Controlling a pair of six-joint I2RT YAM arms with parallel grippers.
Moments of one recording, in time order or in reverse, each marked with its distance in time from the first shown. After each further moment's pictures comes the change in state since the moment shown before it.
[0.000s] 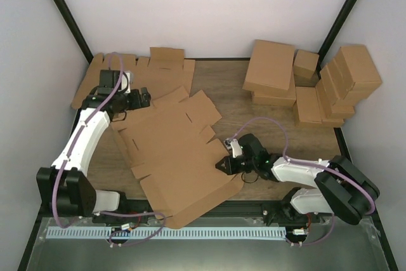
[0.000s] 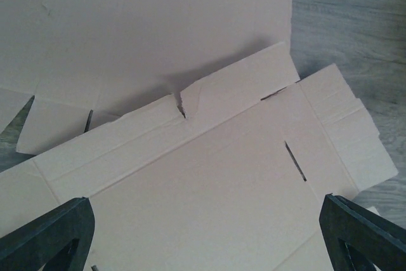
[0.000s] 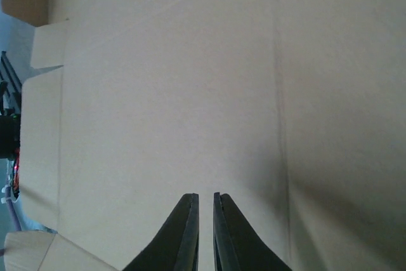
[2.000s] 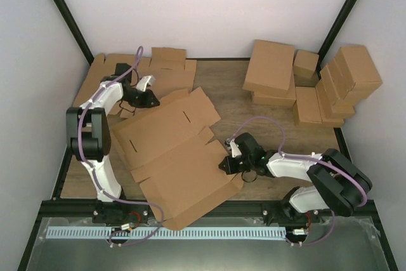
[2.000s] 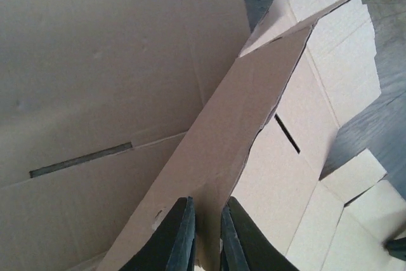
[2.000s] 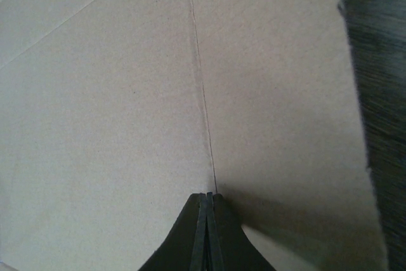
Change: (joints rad) left arm 0.097 0.626 0.287 -0.101 0.505 0.404; right arm -0.007 0.081 0.042 -0.107 0.089 -0.025
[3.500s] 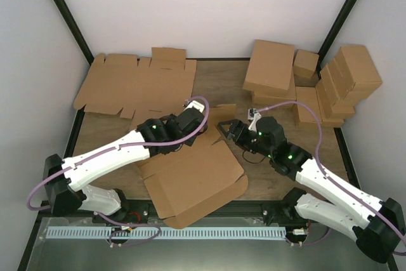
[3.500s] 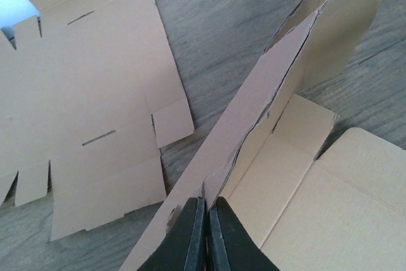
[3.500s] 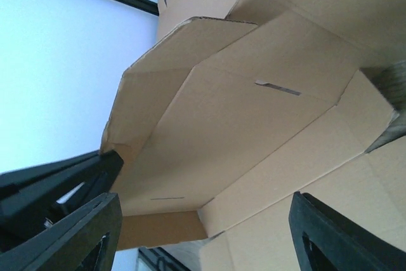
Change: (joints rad) left arm -1.015 -0.581 -0.205 -0.058 -1.194 -0.440; right arm 0.000 -0.492 0.231 -0.200 0.265 0.529
